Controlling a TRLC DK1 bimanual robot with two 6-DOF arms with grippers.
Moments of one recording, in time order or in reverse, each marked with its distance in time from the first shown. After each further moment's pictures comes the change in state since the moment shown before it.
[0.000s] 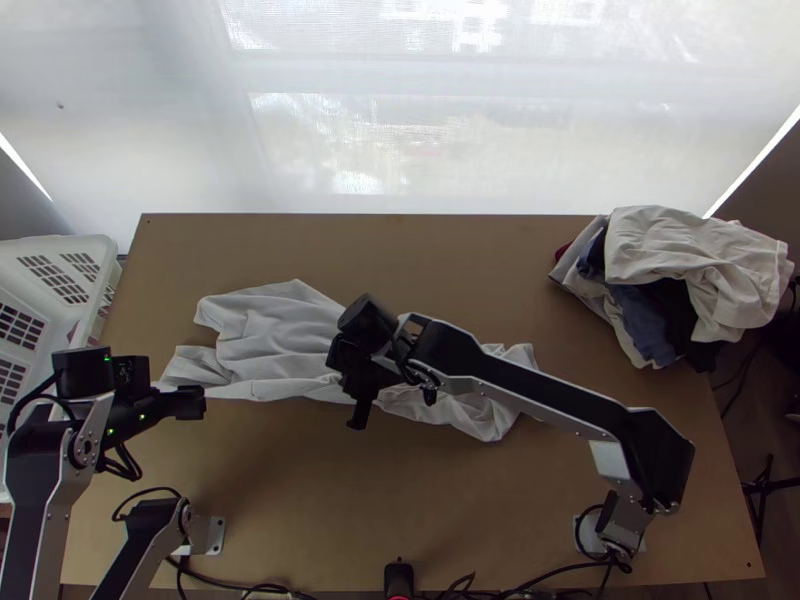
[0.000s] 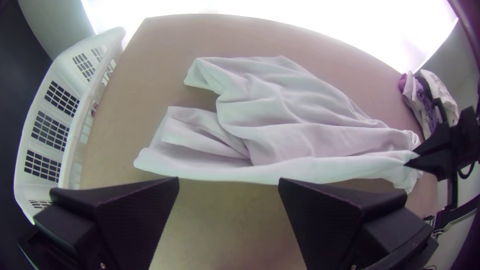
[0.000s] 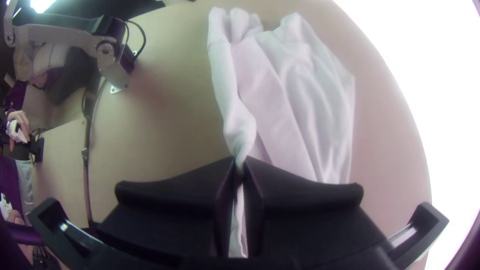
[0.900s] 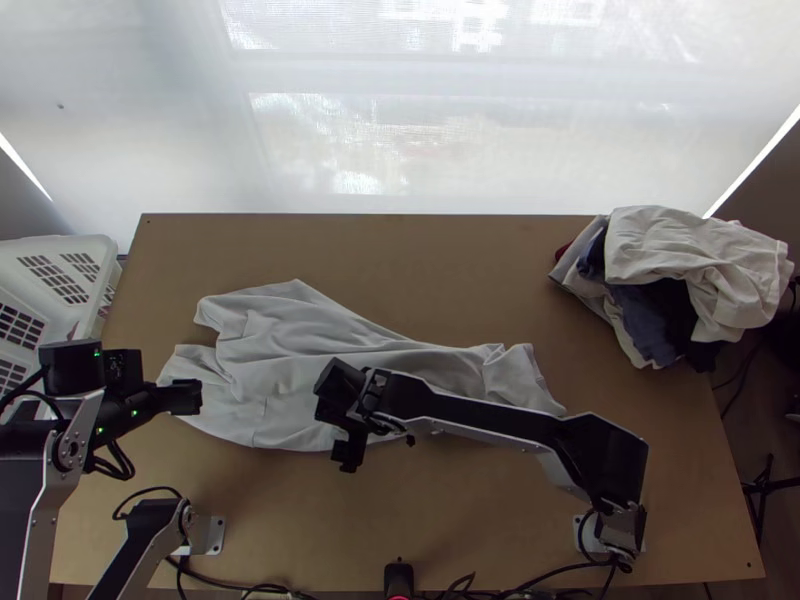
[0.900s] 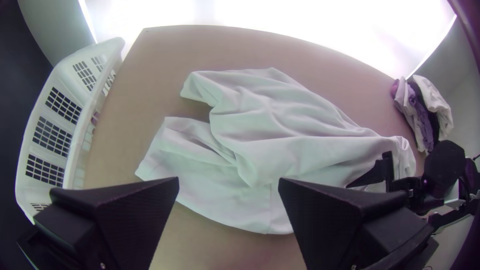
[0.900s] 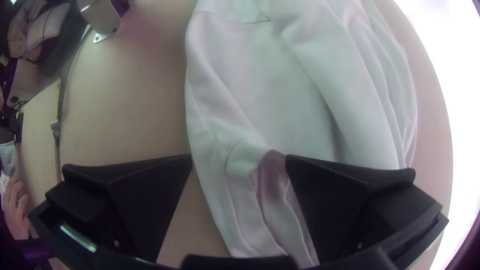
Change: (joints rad) left arm -0.036 0.014 0.101 -0.058 0.000 -0.038; right arm 0.129 0.138 -0.140 0.133 0.104 0.038
